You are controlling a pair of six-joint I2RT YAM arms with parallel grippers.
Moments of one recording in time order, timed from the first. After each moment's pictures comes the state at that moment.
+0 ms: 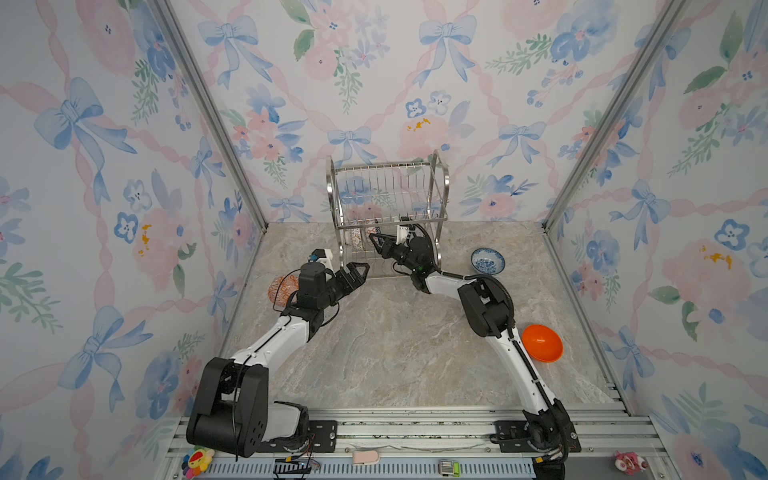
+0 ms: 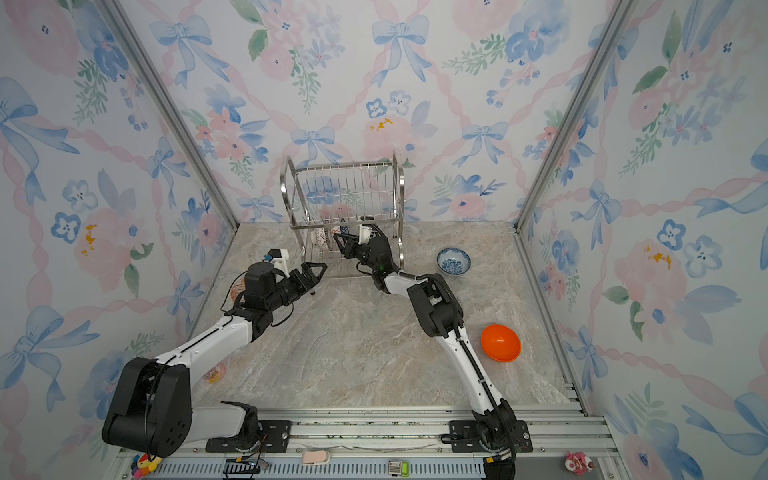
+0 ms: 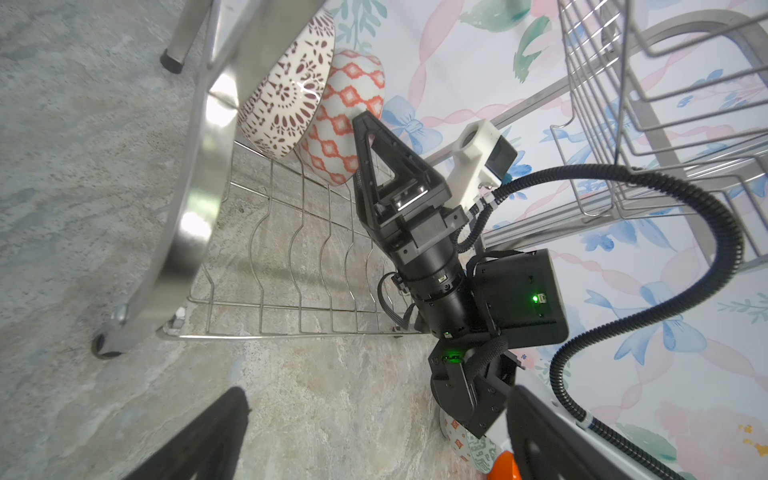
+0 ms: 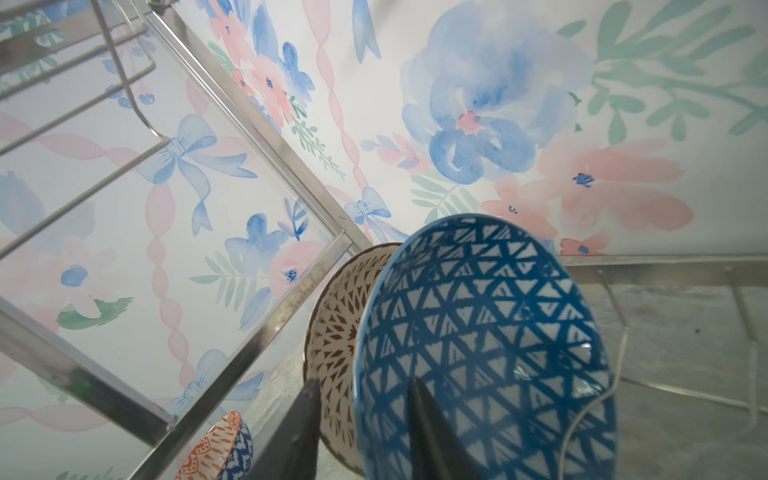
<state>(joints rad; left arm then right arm) -0.20 1.33 0.69 0.26 0.35 -0.83 0.58 2.63 1.93 0.81 -0.33 0.71</state>
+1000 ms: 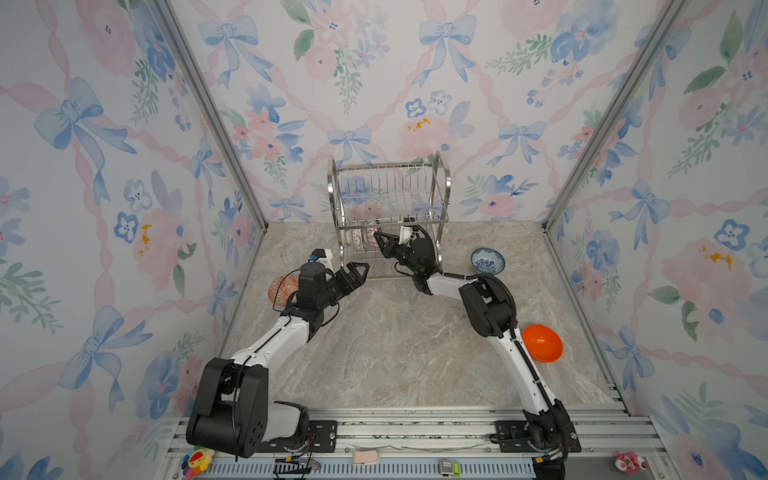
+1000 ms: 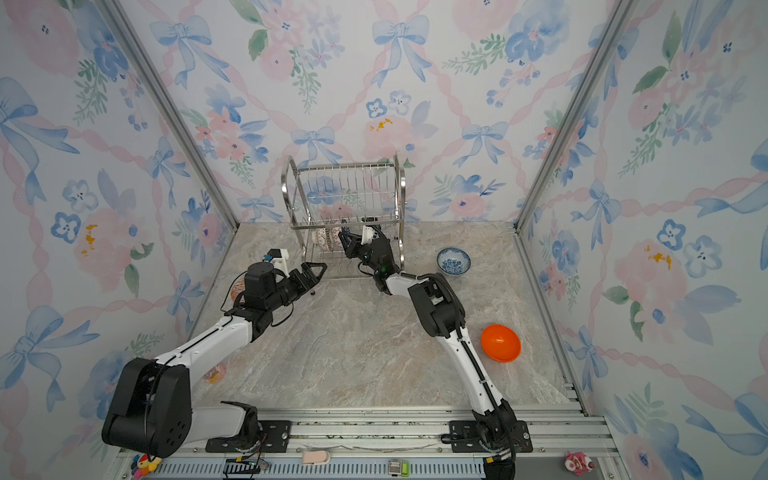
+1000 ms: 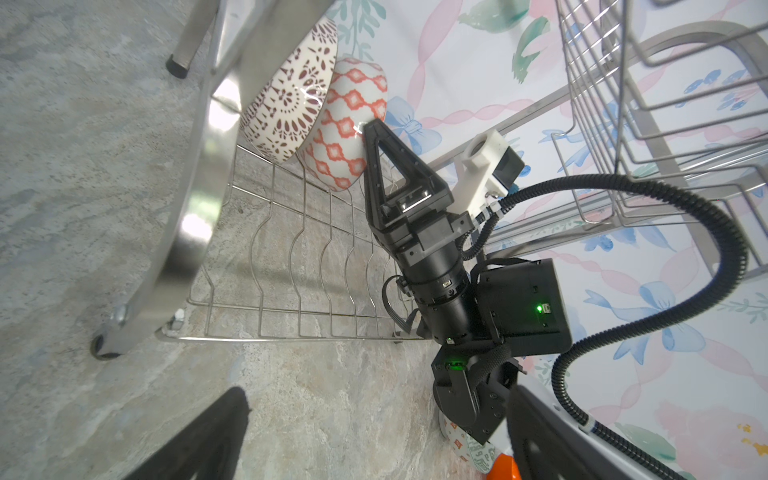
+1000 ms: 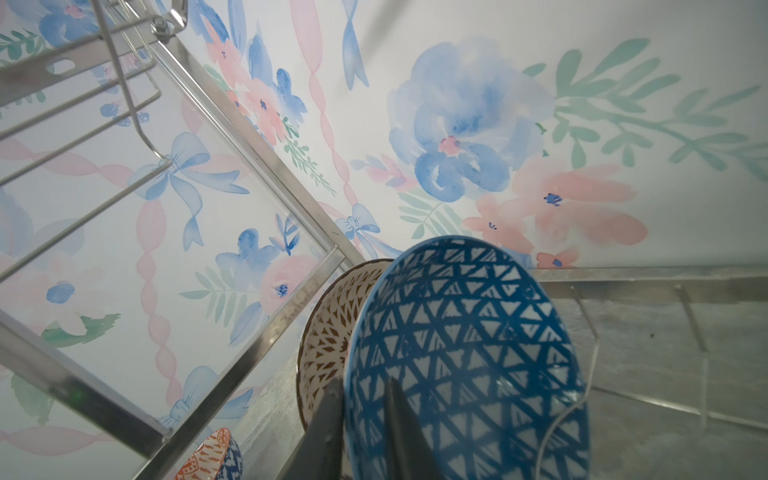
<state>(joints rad) -0.20 1.32 0.69 0.26 0.35 -0.83 0.58 2.60 1.87 0.86 -0.28 0.71</state>
